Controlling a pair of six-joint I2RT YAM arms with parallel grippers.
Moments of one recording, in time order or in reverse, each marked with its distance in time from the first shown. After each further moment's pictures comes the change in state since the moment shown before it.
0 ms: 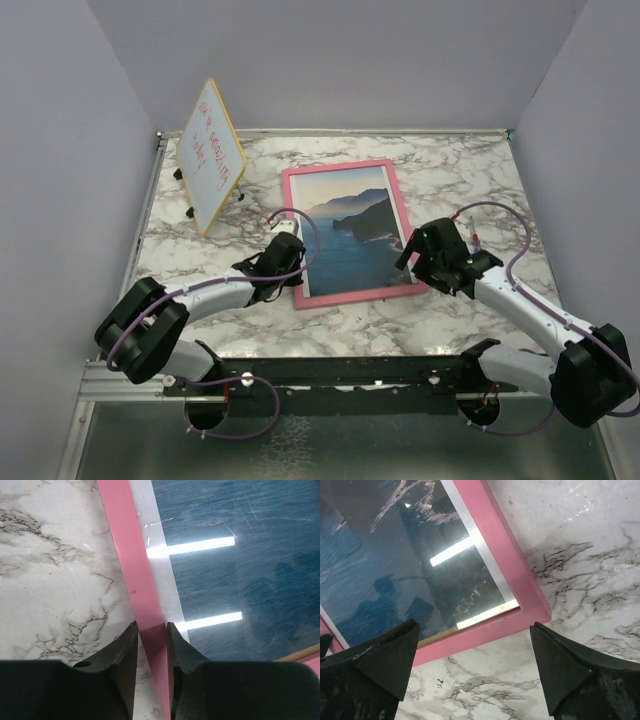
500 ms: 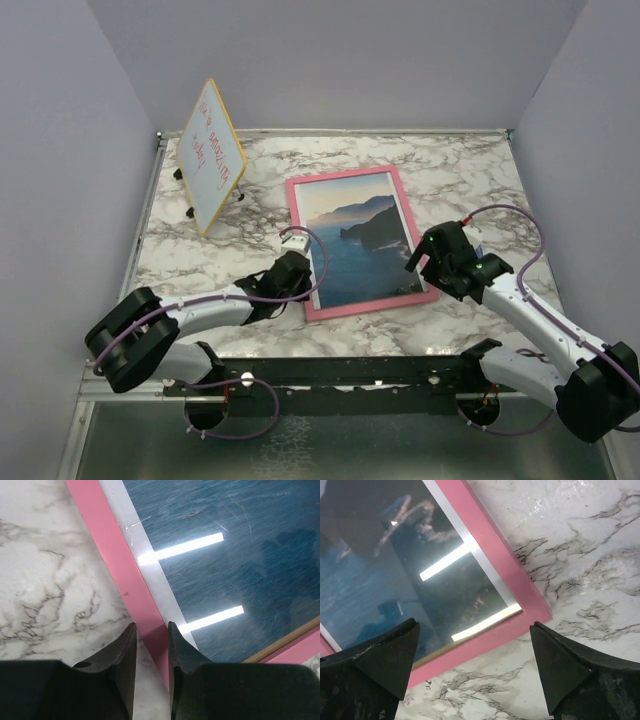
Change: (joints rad) left arm -0.110 -0.053 -0.087 0.099 -0.026 0.035; right arm 0.000 -0.082 0.010 -0.125 0.090 0.035
